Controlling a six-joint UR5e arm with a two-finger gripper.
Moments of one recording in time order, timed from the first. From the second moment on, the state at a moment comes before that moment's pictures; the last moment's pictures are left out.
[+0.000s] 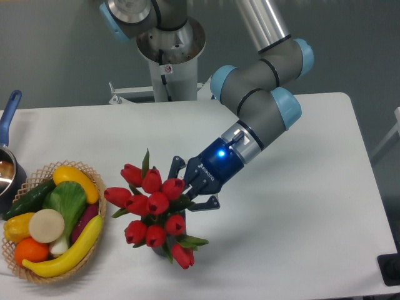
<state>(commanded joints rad) 2.61 -1.98 -1.78 -0.76 0.28 1.32</state>
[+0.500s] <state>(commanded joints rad) 2.62 -1.98 -1.82 -0.76 0.28 1.35</state>
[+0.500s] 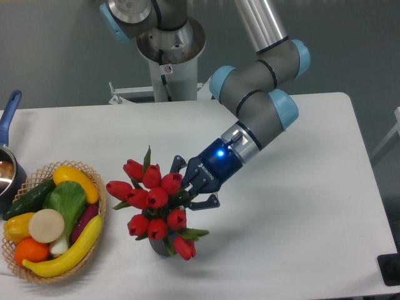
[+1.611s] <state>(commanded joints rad) 2.68 -1.97 -1.85 -0.76 0.28 1.35</state>
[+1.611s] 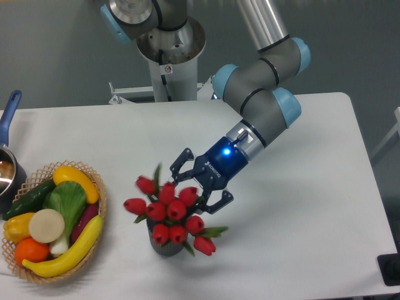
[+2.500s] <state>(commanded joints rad) 2.80 -1.93 -1.90 -0.76 0.28 1.41</state>
